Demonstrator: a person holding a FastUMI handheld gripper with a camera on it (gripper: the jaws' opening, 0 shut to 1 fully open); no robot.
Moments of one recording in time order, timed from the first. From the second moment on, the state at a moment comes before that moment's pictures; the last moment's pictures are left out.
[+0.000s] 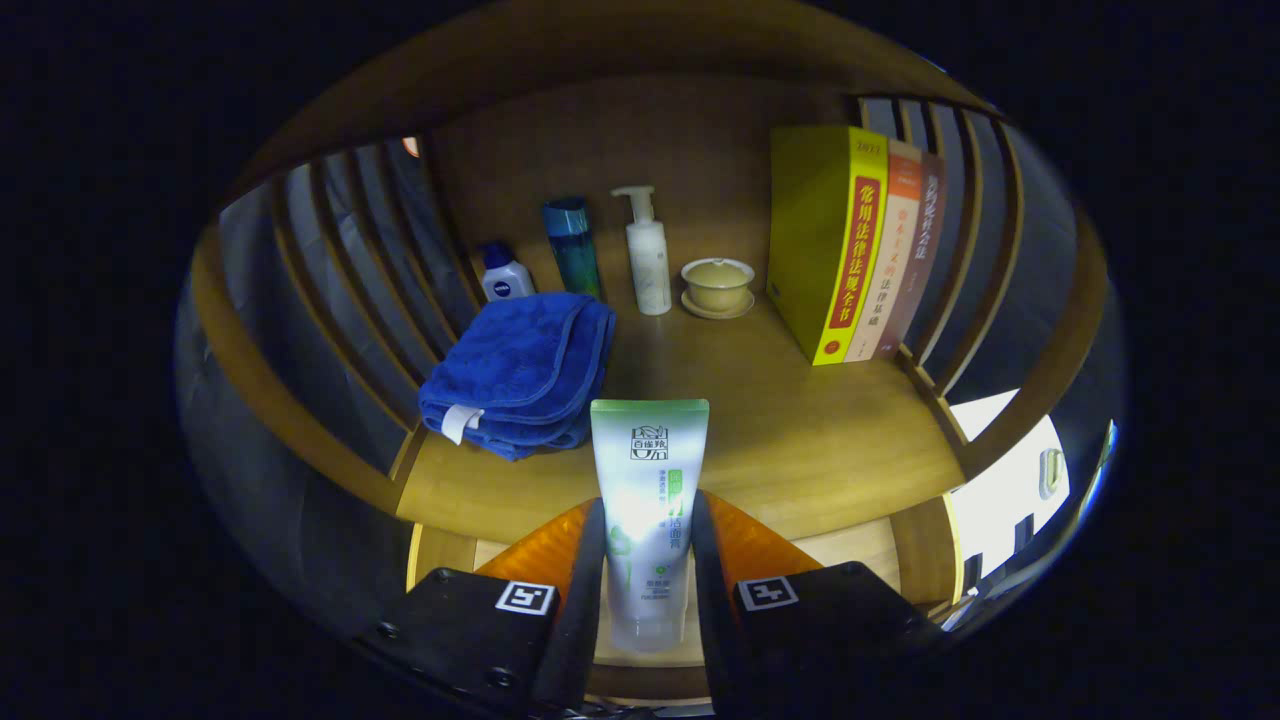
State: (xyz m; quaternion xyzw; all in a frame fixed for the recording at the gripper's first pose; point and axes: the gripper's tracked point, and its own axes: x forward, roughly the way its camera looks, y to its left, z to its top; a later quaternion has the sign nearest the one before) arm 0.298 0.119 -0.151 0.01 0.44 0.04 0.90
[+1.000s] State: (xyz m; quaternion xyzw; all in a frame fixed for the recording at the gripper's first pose) arm 0.369 0.107 -0.229 0.00 0.50 0.00 0.87
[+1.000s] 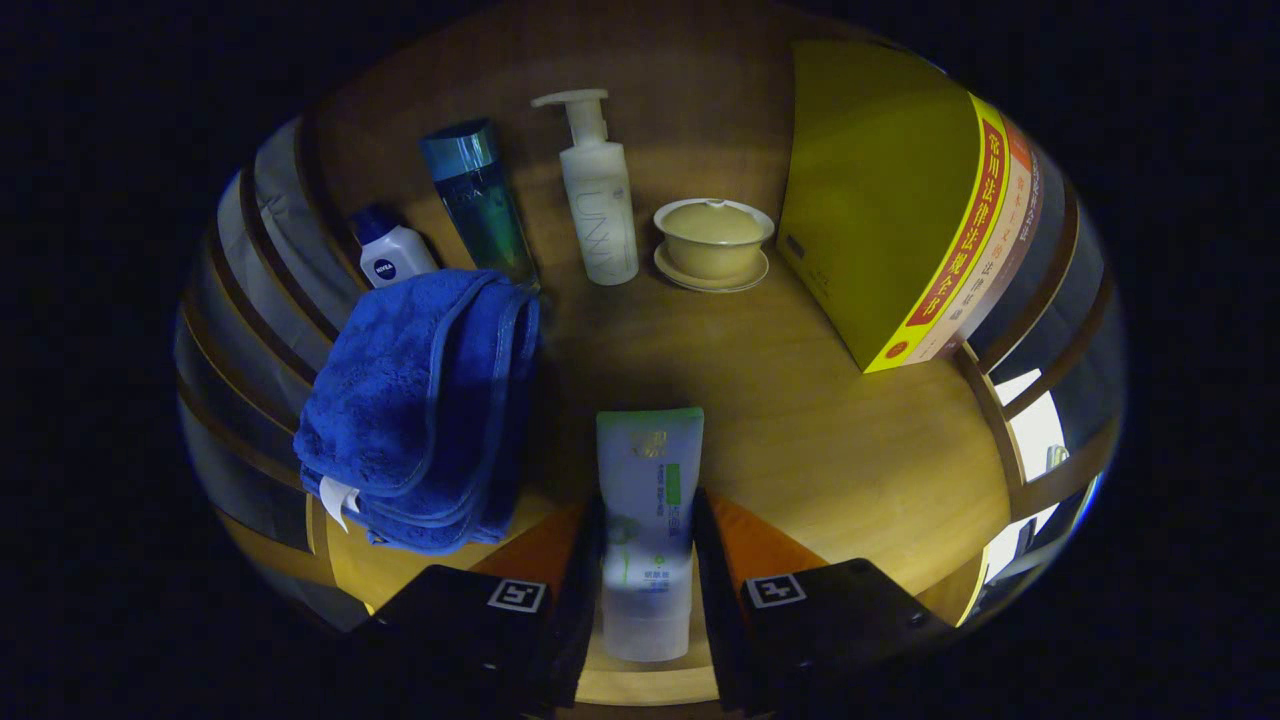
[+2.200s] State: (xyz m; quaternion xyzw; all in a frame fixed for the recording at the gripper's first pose) arm 0.206 0.096 -0.037 0.06 0.24 0.07 0.97
